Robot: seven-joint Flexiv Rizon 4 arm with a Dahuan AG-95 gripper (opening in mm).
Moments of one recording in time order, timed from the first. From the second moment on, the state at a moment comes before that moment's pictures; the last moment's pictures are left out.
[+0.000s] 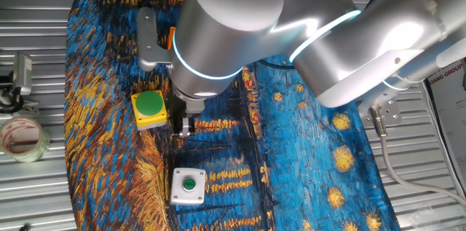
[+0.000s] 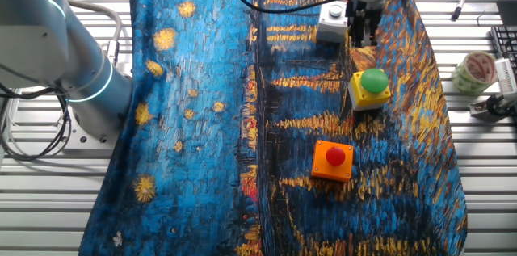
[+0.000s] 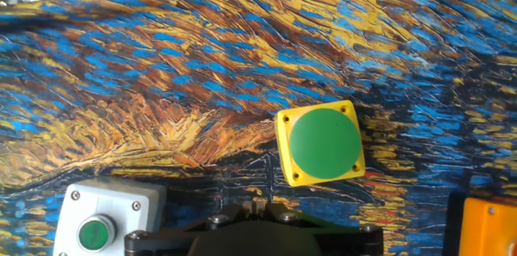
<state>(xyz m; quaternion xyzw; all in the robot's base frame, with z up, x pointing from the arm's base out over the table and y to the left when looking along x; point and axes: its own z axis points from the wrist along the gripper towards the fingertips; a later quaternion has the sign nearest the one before) 0.568 0.091 0.129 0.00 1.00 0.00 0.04</state>
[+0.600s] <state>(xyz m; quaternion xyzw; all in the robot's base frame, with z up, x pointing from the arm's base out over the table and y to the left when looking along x) 0.566 0.090 0.130 0.01 1.00 0.00 0.04</state>
